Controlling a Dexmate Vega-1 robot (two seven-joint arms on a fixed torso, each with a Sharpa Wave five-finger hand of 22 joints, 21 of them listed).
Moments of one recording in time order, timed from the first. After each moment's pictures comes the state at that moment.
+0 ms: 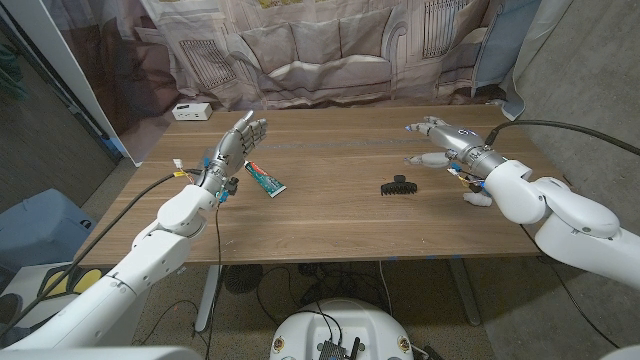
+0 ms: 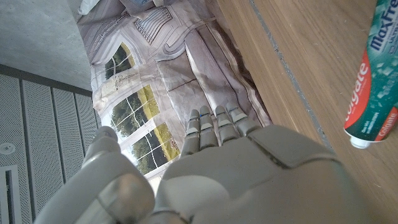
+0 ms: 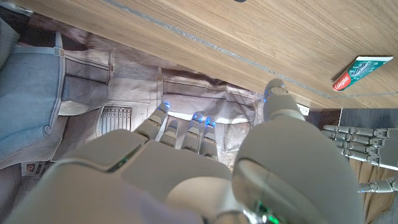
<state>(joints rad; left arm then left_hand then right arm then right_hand) 1.11 0.72 0.23 -1.71 -0.61 -0.32 0.02 0.16 0.01 0.27 -0.13 0.19 0.25 0.10 0.20 0.17 0.23 0.06 0.22 0.19 0.15 0.09 0.19 0.18 0.11 0.07 0.20 0.17 -1.23 -1.13 -0.20 -2.29 -0.46 -0.39 0.01 0.67 0.00 0.29 -0.18 0.18 0.17 -0.06 0.20 0.19 0.19 -0.06 0.20 0.20 -0.06 0.06 0.19 0.20 0.09 0.05 0.18 0.17</state>
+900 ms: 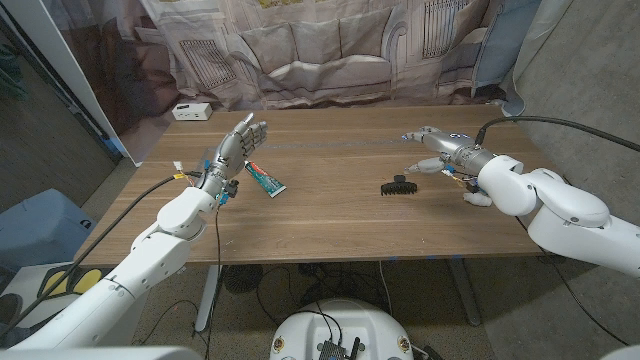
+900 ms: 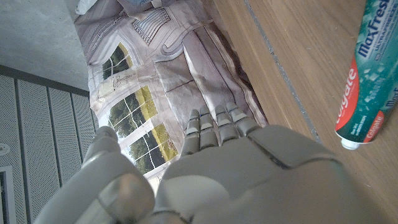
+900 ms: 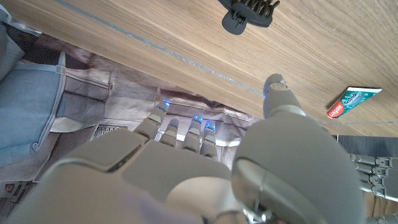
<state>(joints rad) 1.13 0.73 0.23 -1.73 -0.61 -0.30 0.03 0.16 0.01 0.27 -0.13 0.19 0.25 0.10 0.19 0.17 0.24 0.06 0.22 0.19 0.16 0.08 0.19 0.18 0.11 0.07 0.20 0.17 -1.10 -1.18 -0.34 -2.31 -0.46 -0.50 0.14 0.72 -0.03 0.31 -0.18 0.18 0.11 -0.07 0.19 0.20 0.18 -0.08 0.19 0.20 -0.04 0.05 0.21 0.20 0.13 0.08 0.19 0.17</state>
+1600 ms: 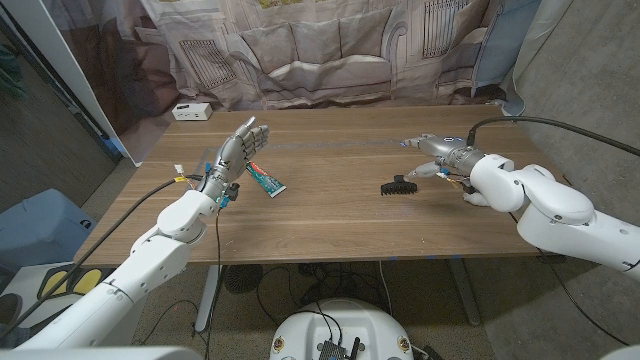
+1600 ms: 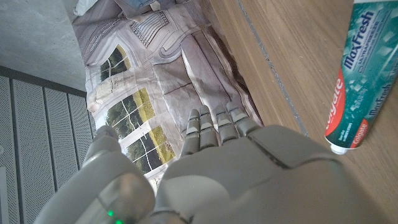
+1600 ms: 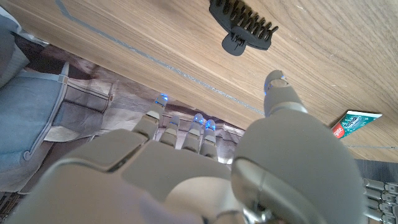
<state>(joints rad) 1.15 0.73 0.23 -1.74 -0.62 -0.29 0.03 0.17 0.02 0.27 -0.13 0.19 0.26 0.10 0.19 0.17 0.24 0.06 0.22 0.19 0.16 0.08 0.19 0.18 0.11 0.07 0.20 0.17 -0.99 -1.17 -0.46 -2.31 -0.53 -0.57 0.25 0.75 -0.05 0.31 -0.17 0.19 0.13 -0.08 0.20 0.20 0.17 -0.09 0.20 0.20 -0.01 0.04 0.21 0.20 0.18 0.12 0.20 0.17</state>
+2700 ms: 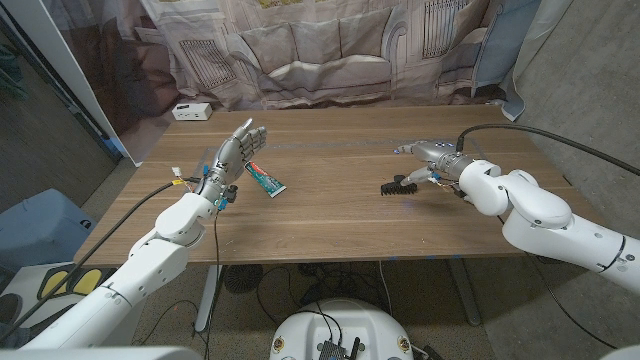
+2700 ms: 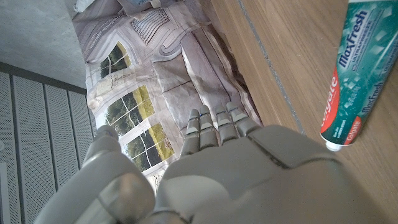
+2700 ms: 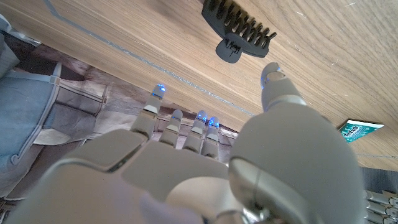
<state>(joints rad) 1.16 0.73 0.22 -1.74 -0.63 -0.31 0.03 0.17 0.02 0.28 -0.14 0.19 0.26 0.10 0.19 0.17 0.24 0.06 0.22 0.19 0.17 0.09 0.19 0.18 0.11 0.07 0.20 0.17 -0.95 -1.10 -0.54 -2.24 -0.61 -0.54 0.24 0.83 -0.07 0.34 -0.17 0.20 0.20 -0.11 0.22 0.20 0.25 -0.12 0.21 0.20 0.10 0.00 0.24 0.20 0.30 0.21 0.22 0.17</state>
